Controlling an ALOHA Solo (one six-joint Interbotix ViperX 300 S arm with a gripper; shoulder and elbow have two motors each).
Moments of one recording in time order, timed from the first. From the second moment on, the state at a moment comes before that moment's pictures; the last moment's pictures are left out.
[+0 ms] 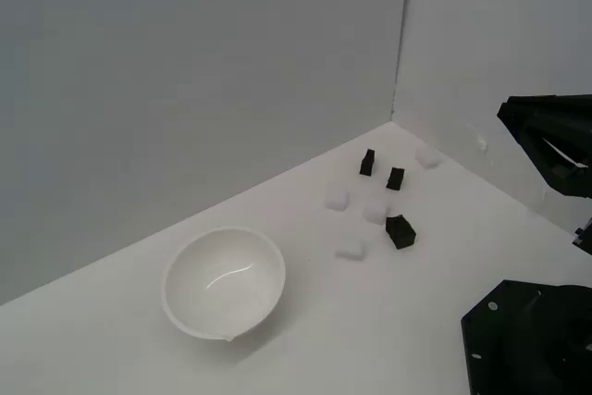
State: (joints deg) arm 0.9 198.0 198.0 161.5 161.5 -12.0 34.2 12.0
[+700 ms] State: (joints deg) arm 2.9 168.9 168.9 139.0 139.3 -12.0 47.3 12.0
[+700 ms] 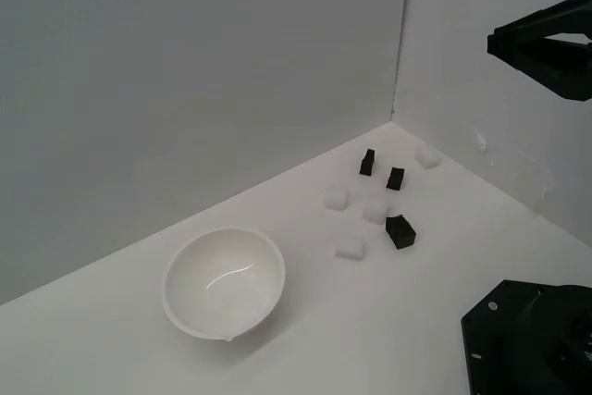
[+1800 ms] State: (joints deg) arm 7.2 138.6 138.4 136.3 136.4 -6.1 43.8 13.9
